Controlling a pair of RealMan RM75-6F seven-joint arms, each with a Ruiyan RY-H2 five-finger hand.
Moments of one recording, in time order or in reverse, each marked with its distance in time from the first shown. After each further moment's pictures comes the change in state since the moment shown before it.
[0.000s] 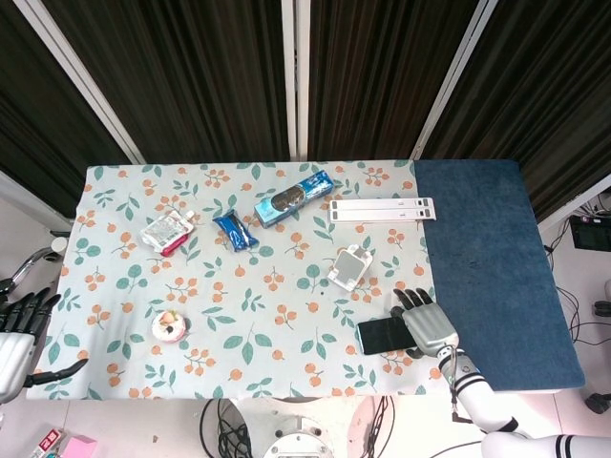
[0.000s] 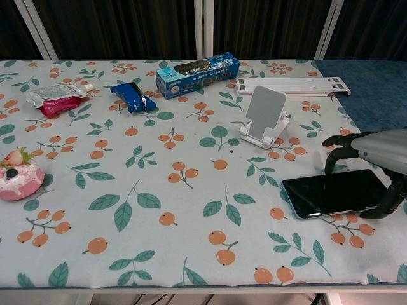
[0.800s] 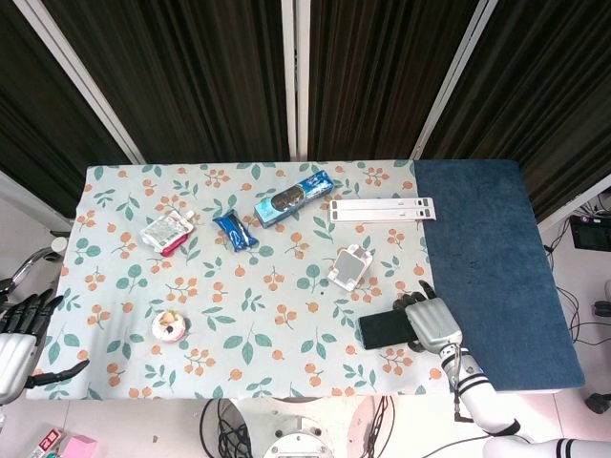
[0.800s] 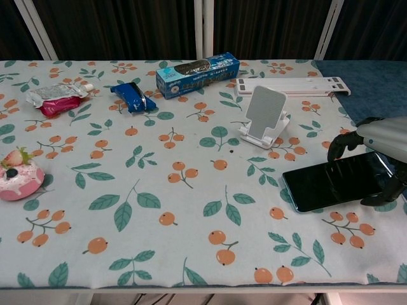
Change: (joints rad) left arm -0.001 0.002 0.006 -0.003 0.003 -0.009 -0.027; right arm -0.031 -0.013 -0.003 0.031 -0.108 0.079 0.056
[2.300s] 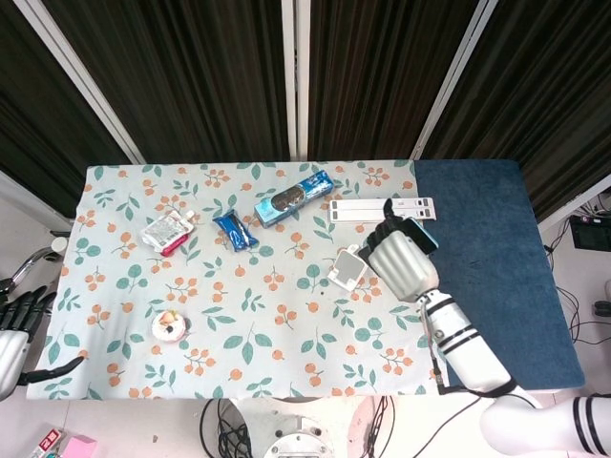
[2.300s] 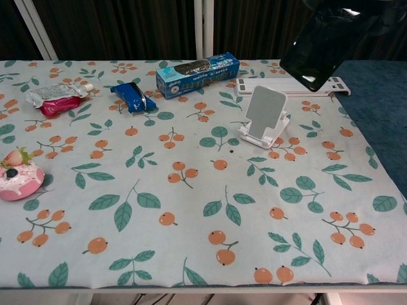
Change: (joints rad) left arm -0.008 0.036 -0.005 -0.012 -0.016 -0.020 -0.078; right arm 0.376 0.277 0.203 -0.362 0.206 0.055 -1.096
